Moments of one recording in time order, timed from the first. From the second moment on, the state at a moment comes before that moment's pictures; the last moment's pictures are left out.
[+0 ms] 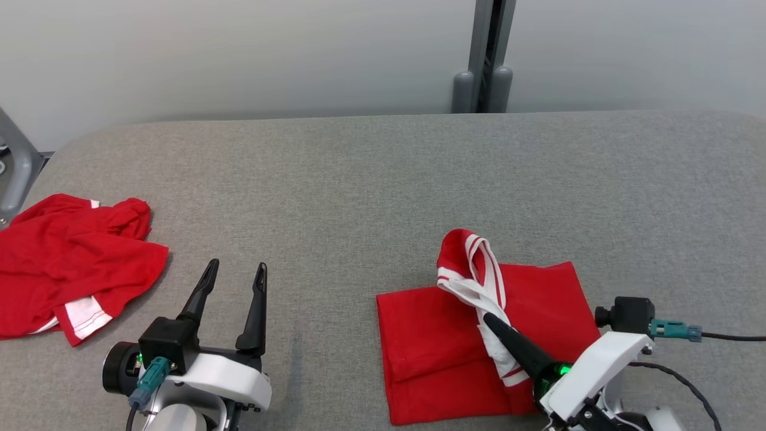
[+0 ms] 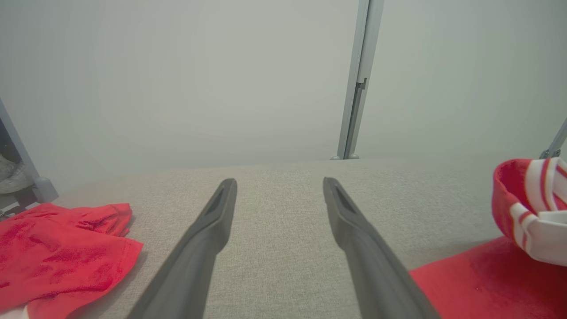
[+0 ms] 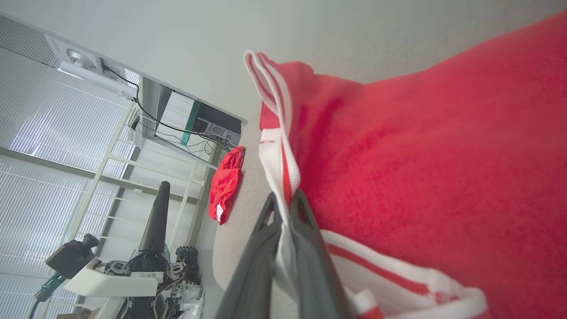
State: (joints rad) left arm -0.13 0.05 -0.09 0.30 -0.15 -0.05 -0.26; right arm -0.10 -0.05 0.22 0.13 1.07 0.13 0.40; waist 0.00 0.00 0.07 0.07
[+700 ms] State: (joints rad) left arm -0.14 0.05 -0.15 0.32 -0.17 -0.04 -0.26; right arm -0.28 -0.05 0.50 0.42 1.16 0.13 0.19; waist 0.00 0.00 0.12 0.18
